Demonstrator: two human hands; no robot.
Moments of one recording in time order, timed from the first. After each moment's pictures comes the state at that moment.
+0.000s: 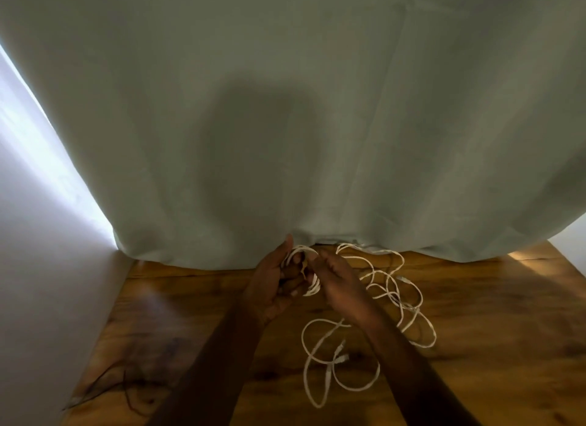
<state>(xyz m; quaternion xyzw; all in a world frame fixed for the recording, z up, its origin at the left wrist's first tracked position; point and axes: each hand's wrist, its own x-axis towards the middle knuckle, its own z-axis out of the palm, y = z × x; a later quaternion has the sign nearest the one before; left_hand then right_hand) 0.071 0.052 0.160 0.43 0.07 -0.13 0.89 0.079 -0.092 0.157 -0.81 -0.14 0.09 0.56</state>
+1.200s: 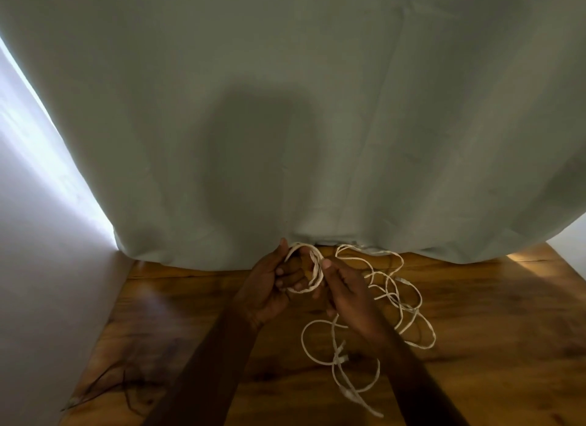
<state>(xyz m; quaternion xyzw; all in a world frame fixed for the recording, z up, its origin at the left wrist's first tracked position) 0.076 0.063 0.149 0.31 -0.02 -0.18 0.93 0.066 -0.106 0.144 -0.79 -0.12 0.03 0.60</state>
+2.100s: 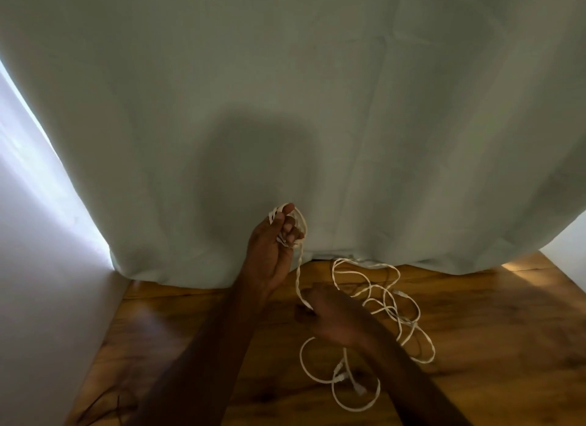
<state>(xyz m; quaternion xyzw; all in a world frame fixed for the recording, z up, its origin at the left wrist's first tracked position) 0.133 0.053 0.192 0.37 0.00 0.05 0.93 0.071 -0.096 0.172 -0.93 -0.26 0.15 0.22</state>
